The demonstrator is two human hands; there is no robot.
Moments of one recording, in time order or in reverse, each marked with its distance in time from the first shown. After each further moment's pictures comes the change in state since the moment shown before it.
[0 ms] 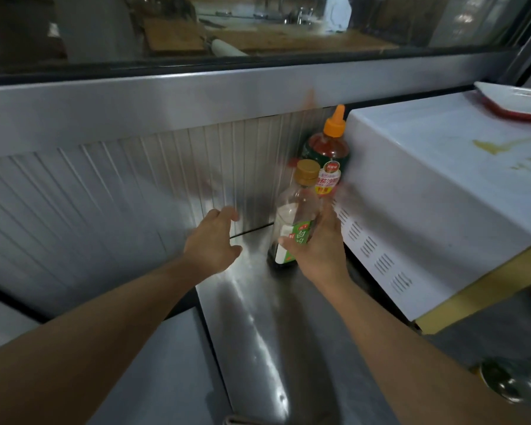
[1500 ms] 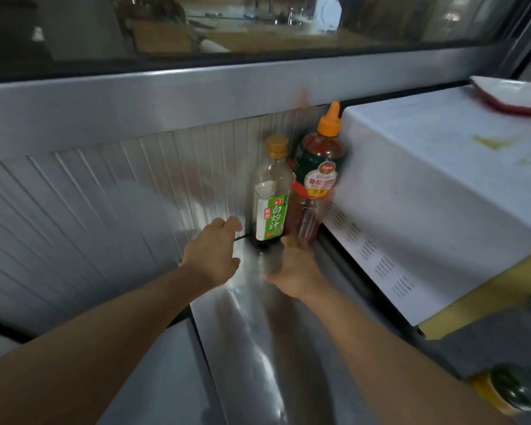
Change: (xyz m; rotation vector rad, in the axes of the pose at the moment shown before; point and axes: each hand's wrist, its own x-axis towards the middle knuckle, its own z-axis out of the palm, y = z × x) left_hand 0.003 0.011 0.006 0.200 -0.059 0.064; right_hand 0.002 0.013 0.030 -0.382 -0.367 0.034
